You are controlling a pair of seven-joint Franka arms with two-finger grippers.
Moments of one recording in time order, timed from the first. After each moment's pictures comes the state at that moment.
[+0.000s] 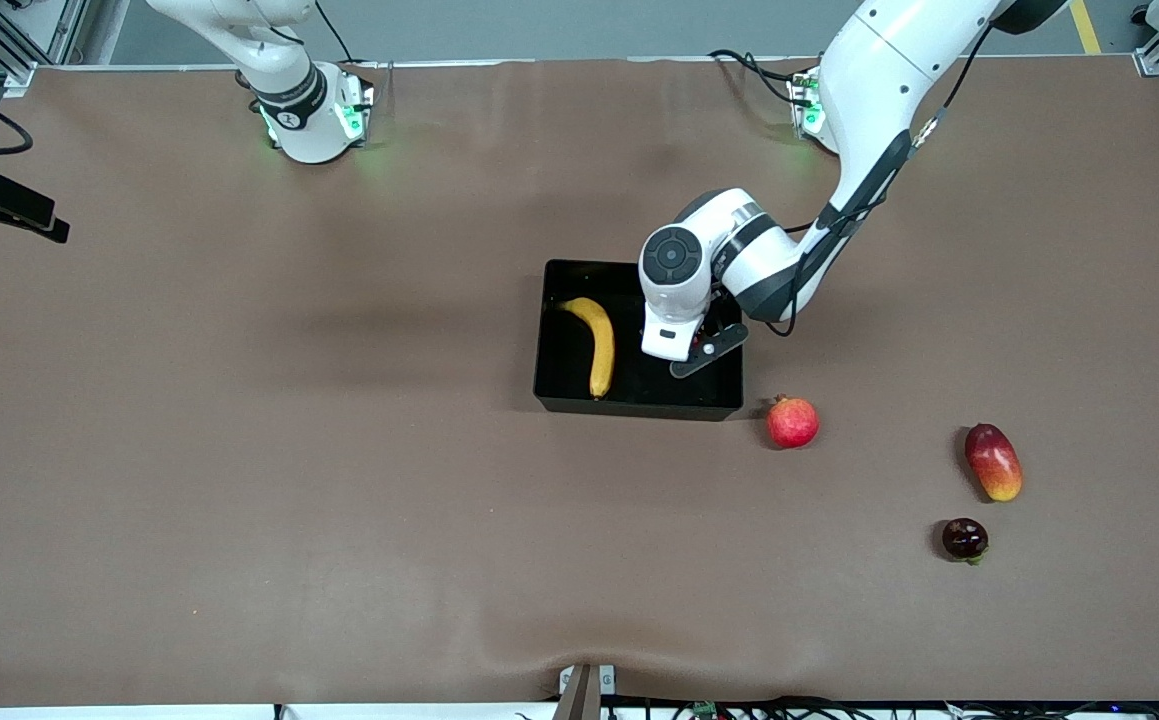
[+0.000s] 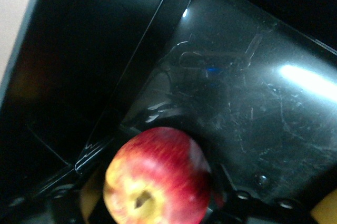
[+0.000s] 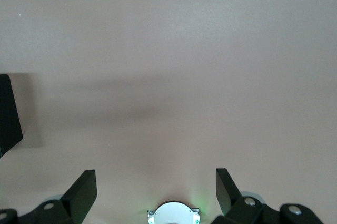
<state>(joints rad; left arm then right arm) -0.27 0.59 -0.47 -1.89 0.37 2.19 -1.44 -0.10 0.04 0.03 -1.42 0.02 1.32 0.01</state>
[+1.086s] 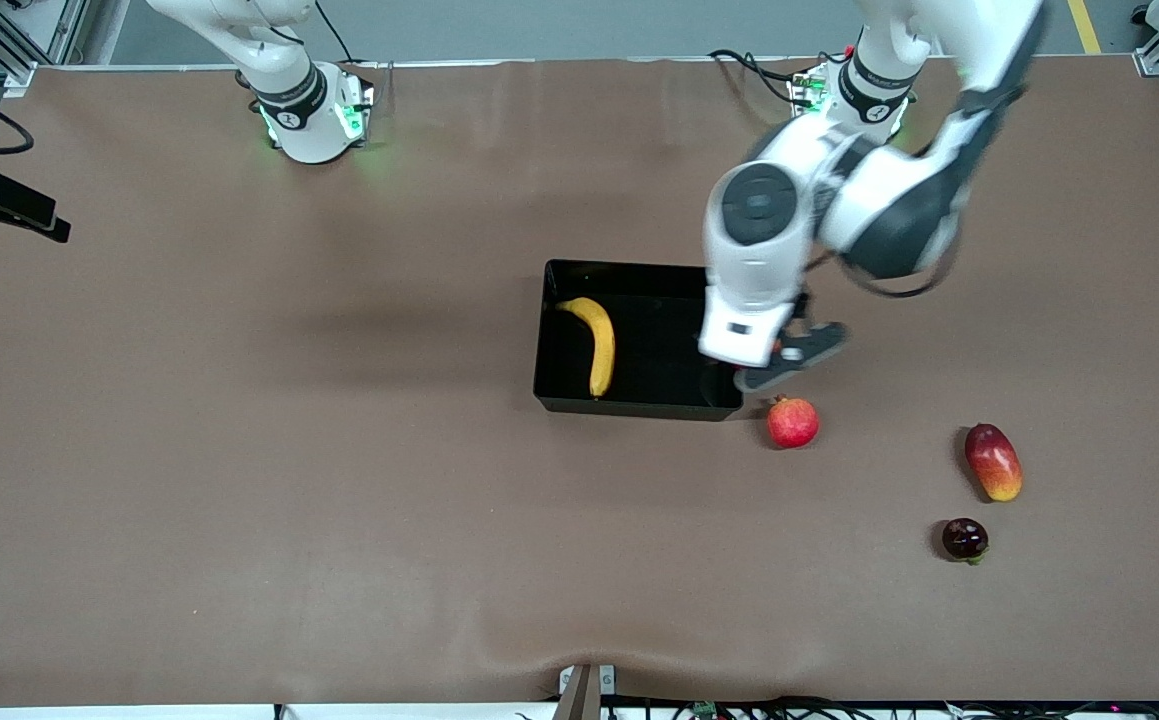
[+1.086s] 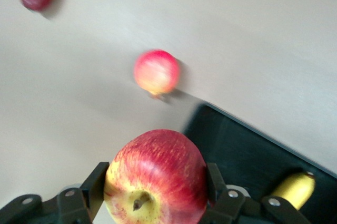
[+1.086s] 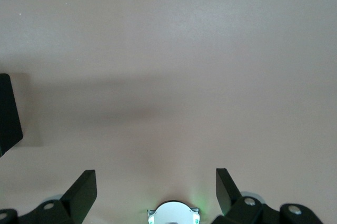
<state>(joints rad) -0.11 0.35 -0.49 -1.60 0.32 1.75 -1.07 -0.10 0.04 0.03 -1.42 0.02 1.32 0.01</state>
